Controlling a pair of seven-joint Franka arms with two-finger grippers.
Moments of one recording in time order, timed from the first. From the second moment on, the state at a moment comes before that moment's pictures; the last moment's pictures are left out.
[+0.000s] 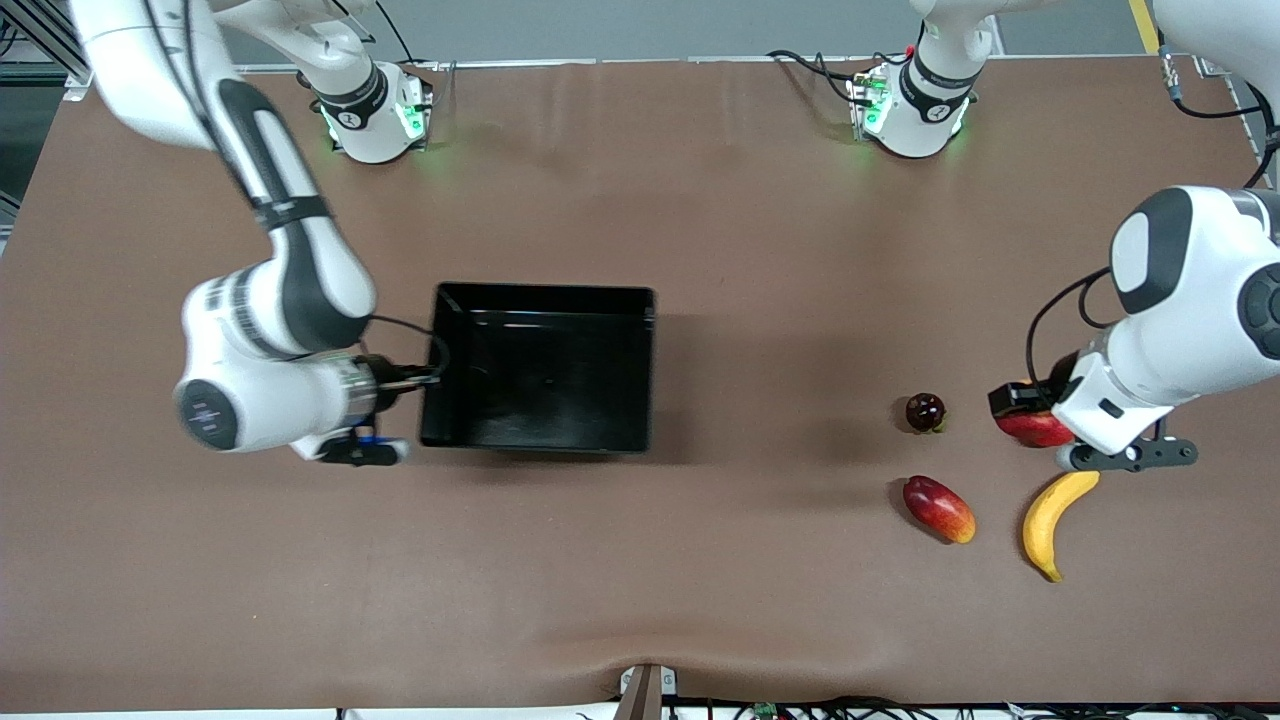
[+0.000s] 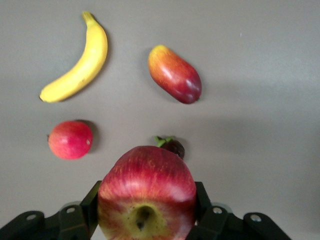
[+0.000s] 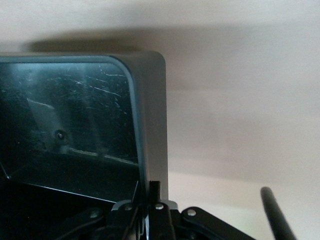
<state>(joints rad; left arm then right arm) 0.14 0.35 -0.28 -1.57 0.10 1.85 -0.22 0.20 0.56 0.10 -1.51 0.32 1.72 0.24</state>
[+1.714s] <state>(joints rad) -0.10 0.48 -0.53 -1.86 0.23 2.26 -0.77 0.48 0.59 0.05 -1.39 0.33 1.80 0.53</state>
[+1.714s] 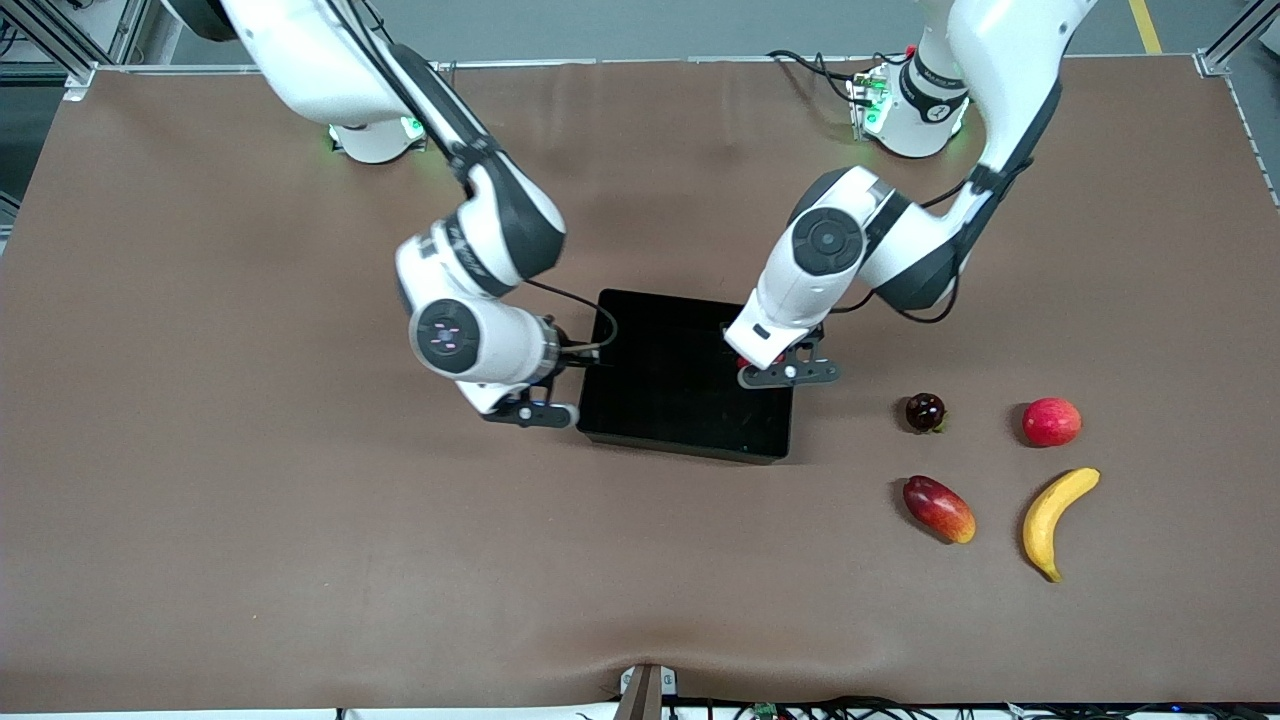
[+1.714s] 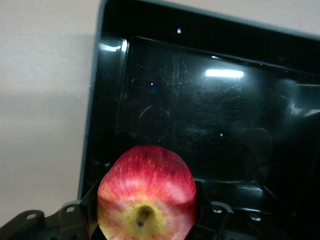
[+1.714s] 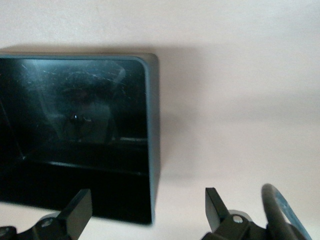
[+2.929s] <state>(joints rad) -0.15 0.66 -0.53 -1.81 0.37 2.30 -0.91 0.07 0.35 0.04 -1.13 0.01 1.25 0.35</state>
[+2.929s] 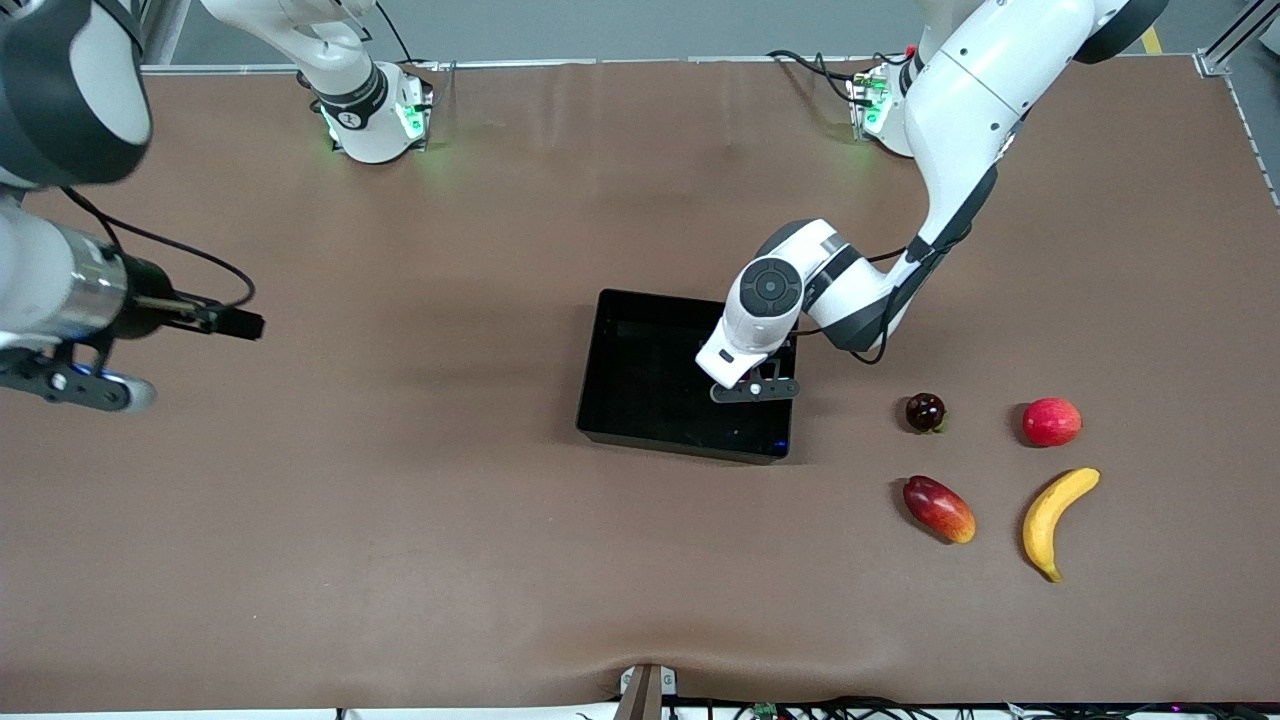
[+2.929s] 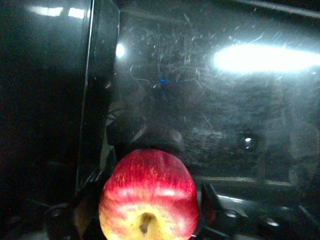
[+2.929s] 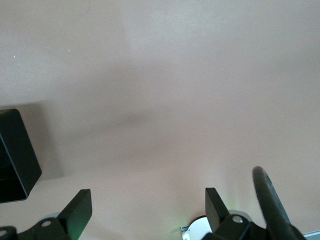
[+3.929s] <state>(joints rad) 0.07 0.46 -0.53 -1.52 0.35 1.92 -0.54 -0.02 -0.06 0.06 -1.67 0.01 1.58 0.11</state>
